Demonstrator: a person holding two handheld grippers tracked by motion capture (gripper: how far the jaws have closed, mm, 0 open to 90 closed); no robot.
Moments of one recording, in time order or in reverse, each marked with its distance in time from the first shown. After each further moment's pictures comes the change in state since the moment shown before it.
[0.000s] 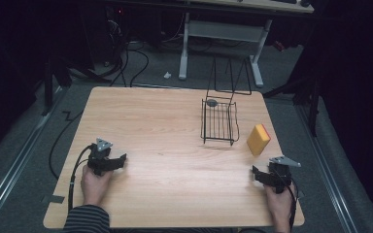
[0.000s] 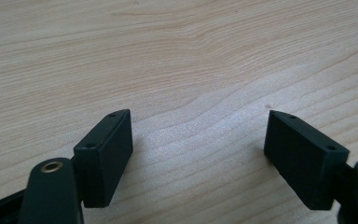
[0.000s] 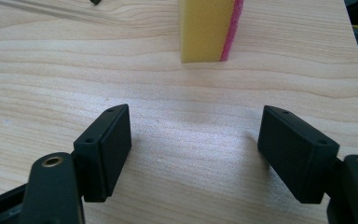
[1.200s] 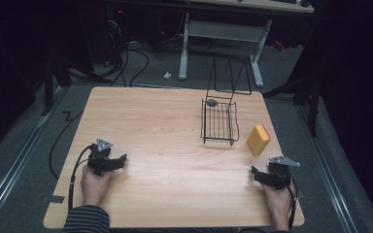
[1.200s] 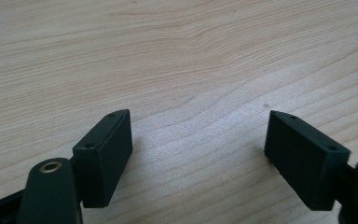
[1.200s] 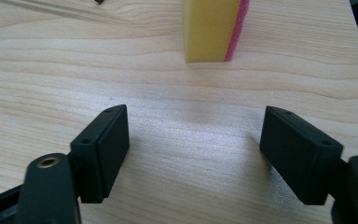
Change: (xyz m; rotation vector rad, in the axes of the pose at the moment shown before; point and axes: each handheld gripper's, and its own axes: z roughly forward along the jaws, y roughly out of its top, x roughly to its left) left arm 0.000 0.000 0.000 0.003 -0.005 0.002; right arm 0.001 0.000 0.001 0.001 0.007 -0.005
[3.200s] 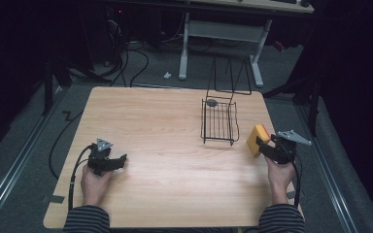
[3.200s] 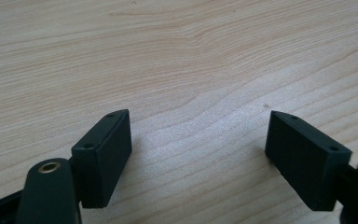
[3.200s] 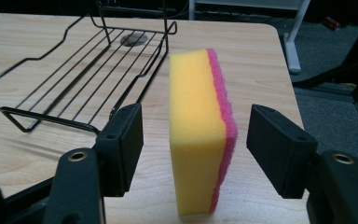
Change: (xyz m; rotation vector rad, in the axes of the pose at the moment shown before) left arm 0.000 0.000 0.000 0.002 -0.003 0.003; right arm -0.009 0.078 -0.013 -0.232 0.012 0.060
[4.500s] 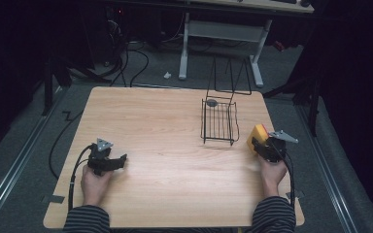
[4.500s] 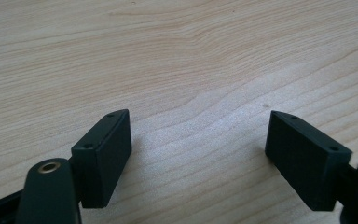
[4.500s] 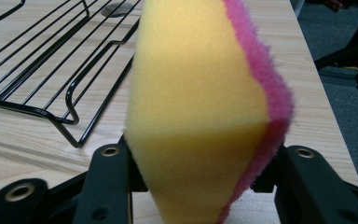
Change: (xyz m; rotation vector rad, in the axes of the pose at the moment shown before) left arm 0.000 0.000 0.000 0.000 0.000 0.000; right arm -0.004 -0.020 0.045 0.055 -0.017 0.007
